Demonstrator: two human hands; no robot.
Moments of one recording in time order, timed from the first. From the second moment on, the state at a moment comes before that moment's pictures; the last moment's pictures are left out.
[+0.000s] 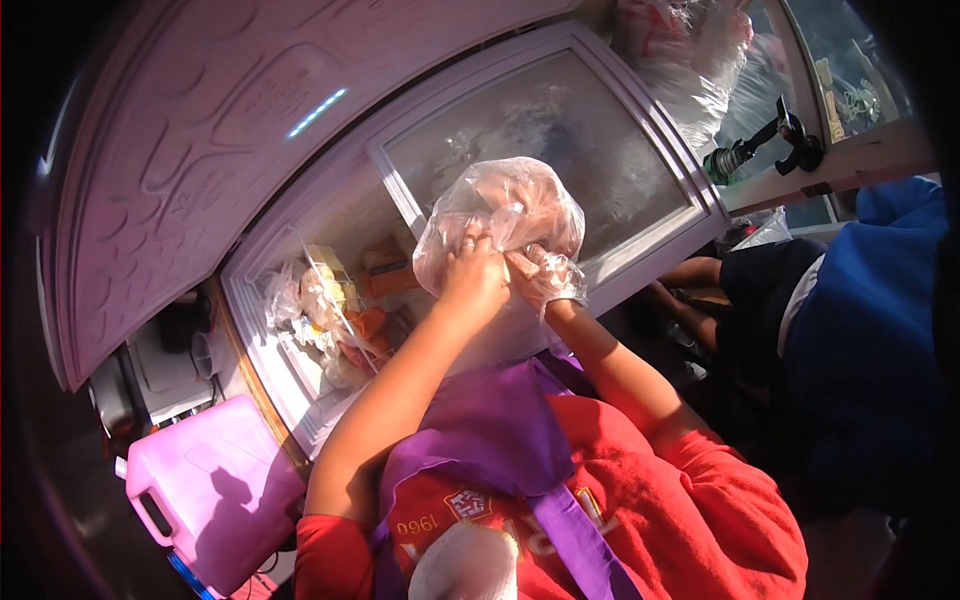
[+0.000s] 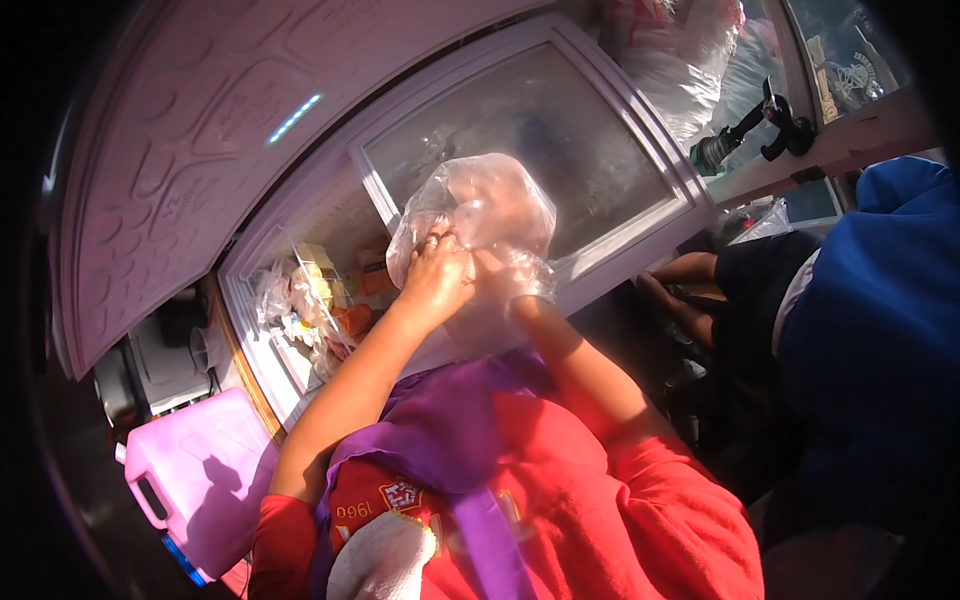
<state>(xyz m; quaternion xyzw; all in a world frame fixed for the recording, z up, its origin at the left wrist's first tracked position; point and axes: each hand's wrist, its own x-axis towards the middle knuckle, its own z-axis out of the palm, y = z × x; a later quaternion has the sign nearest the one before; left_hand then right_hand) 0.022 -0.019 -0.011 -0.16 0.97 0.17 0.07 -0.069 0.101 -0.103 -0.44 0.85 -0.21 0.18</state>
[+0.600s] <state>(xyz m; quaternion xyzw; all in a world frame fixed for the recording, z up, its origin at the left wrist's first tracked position) 0.035 -0.014 -0.010 -0.20 0.95 0.23 0.03 -0.076 0.097 -0.164 -0.51 0.80 -0.29 0.12</state>
